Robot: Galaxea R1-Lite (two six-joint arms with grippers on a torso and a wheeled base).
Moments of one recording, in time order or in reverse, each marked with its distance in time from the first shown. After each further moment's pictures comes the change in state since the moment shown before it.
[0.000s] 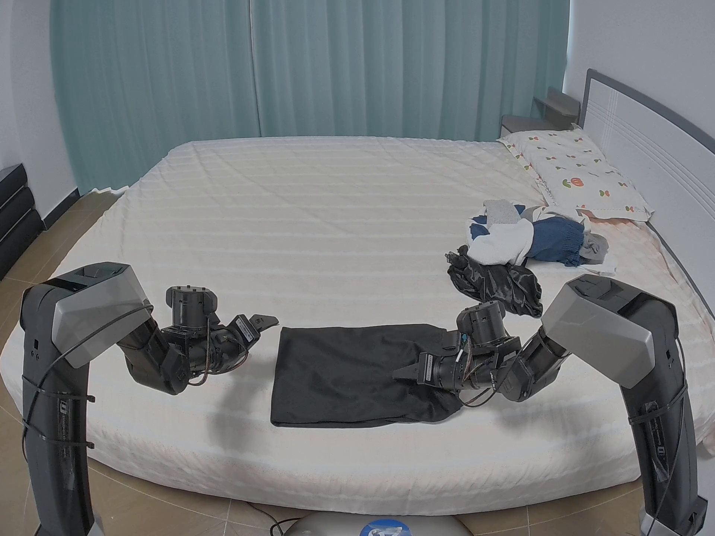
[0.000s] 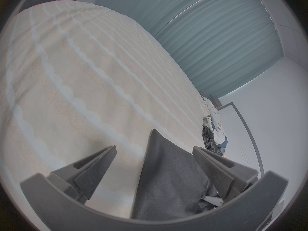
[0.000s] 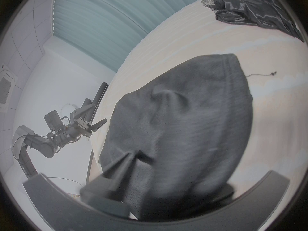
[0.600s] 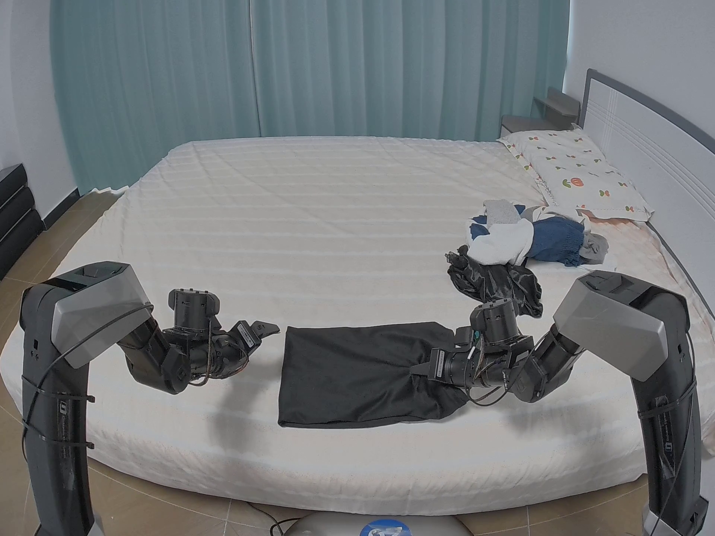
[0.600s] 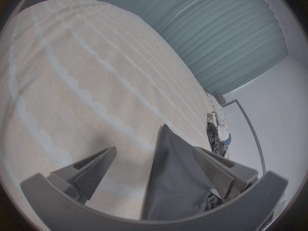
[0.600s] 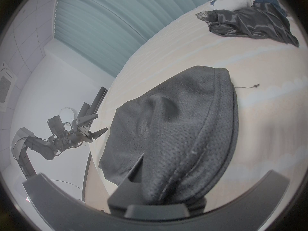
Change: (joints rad) left arm -0.003 -0.003 -0.002 0.069 -0.001 0.006; right arm -0.031 -0.045 0.086 -0.077 -0.036 -0.001
